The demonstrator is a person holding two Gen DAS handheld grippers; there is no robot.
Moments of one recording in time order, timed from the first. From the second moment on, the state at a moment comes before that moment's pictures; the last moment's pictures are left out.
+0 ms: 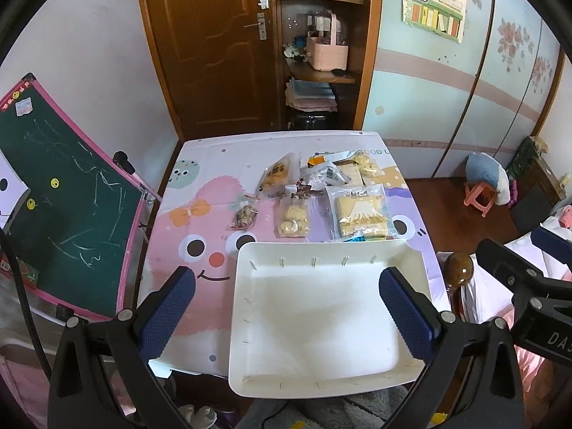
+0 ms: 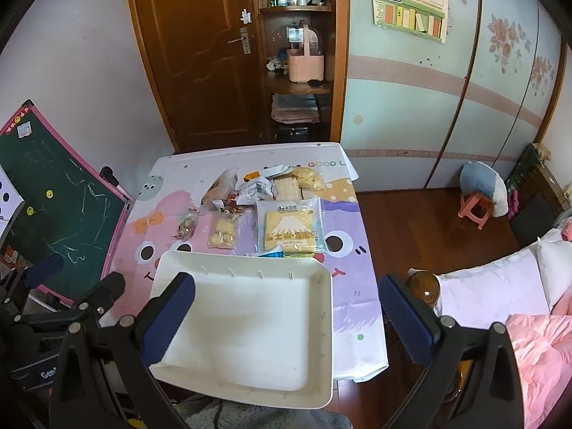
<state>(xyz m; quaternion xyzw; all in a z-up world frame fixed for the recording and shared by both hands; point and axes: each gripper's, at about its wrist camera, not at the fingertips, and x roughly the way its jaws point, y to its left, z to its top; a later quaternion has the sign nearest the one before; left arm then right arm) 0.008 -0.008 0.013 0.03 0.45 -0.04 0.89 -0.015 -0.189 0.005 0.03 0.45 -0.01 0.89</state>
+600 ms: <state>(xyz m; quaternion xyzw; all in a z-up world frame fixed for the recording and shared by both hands) 0.008 -0.013 0.002 0.02 0.46 -0.04 0.89 -0.008 -0.192 0.002 0.04 0.45 0.00 0.89</state>
